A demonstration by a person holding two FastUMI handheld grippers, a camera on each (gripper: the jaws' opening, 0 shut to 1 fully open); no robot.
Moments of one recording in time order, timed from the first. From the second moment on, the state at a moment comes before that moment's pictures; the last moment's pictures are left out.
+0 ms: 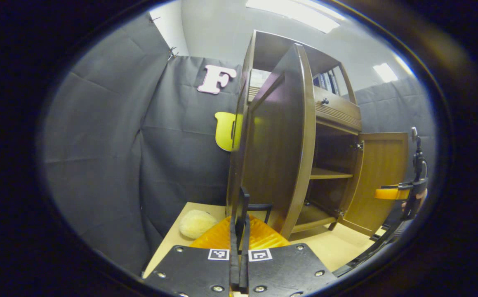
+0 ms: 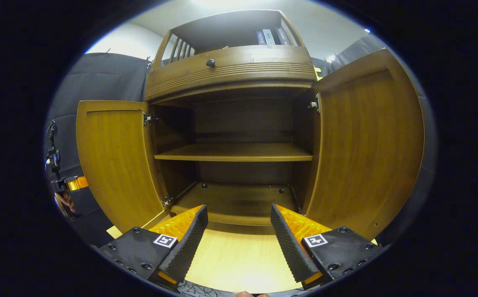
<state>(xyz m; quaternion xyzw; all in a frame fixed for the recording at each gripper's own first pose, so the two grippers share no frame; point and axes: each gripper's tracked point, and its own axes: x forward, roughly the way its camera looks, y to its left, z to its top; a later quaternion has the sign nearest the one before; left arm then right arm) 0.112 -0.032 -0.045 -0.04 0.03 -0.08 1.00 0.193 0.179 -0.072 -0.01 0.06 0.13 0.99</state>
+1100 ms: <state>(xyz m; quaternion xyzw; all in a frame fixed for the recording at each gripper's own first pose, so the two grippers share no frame) 0.036 -0.047 0.030 -0.02 -0.02 -0.02 1.00 0.182 0.137 -0.052 -0.03 0.06 0.08 0.99</state>
